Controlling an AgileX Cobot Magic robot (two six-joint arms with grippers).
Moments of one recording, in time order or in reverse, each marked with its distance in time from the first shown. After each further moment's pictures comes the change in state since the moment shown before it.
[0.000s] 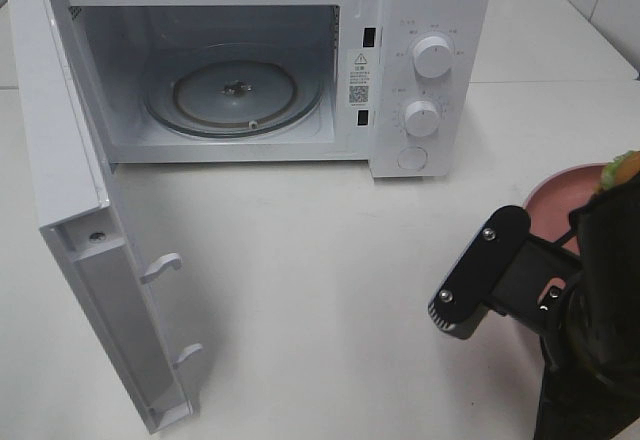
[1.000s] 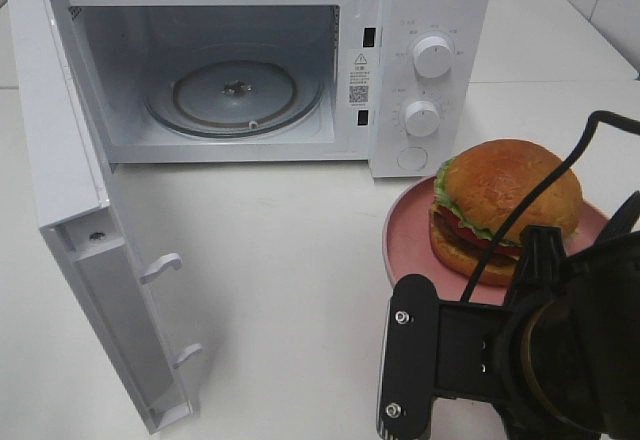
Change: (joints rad) left arm 0.000 0.000 0.000 0.000 0.000 0.000; right arm 0.102 0.001 0.001 -0.028 -0.178 -0.405
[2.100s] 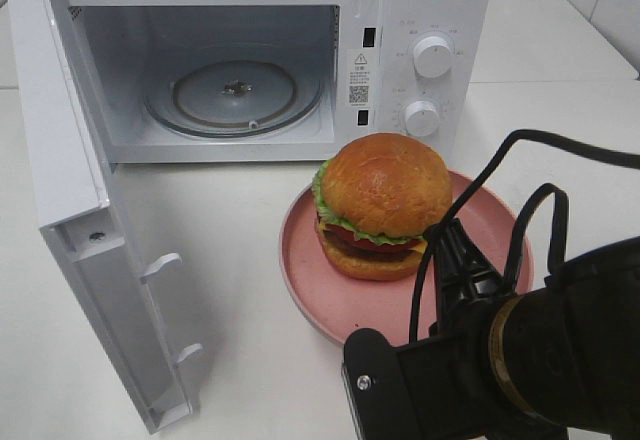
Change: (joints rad) left arm 0.000 0.000 0.000 0.000 0.000 0.000; right arm 0.000 0.001 0.002 -0.083 -0.192 -0.386
